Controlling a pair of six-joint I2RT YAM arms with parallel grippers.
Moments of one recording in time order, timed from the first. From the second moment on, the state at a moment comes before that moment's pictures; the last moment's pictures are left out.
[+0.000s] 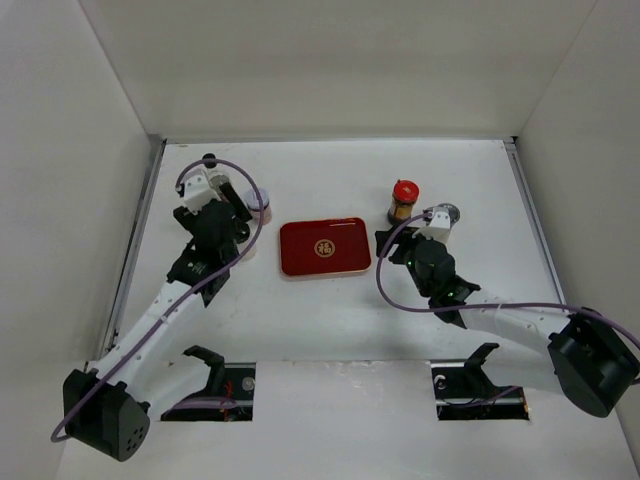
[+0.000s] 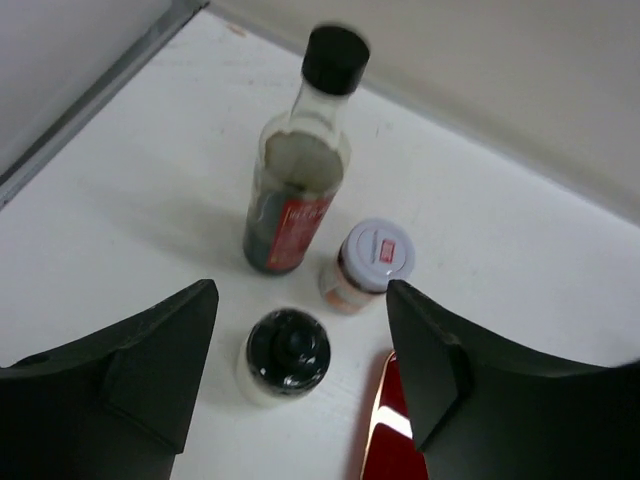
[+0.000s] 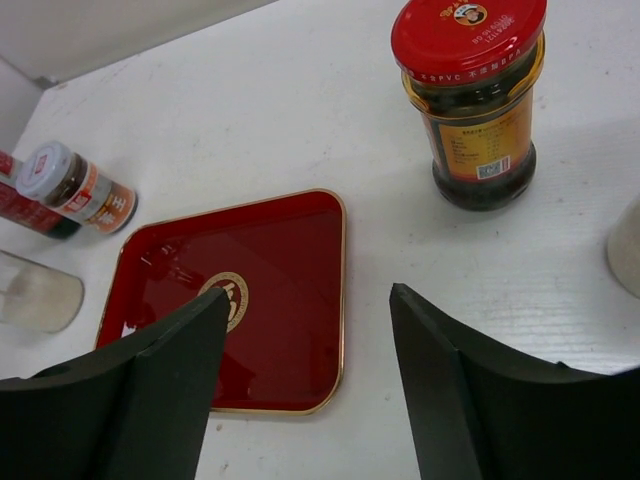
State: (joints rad) left arm -0.39 0.97 0.78 -0.06 -0.71 -0.45; right arm 0.70 1.17 0.44 0.53 0.47 0.52
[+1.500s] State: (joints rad) left arm -0.73 1.20 0.71 0.09 -0.81 -0.46; right arm 0.70 1.18 0.44 0.53 0.47 0.51
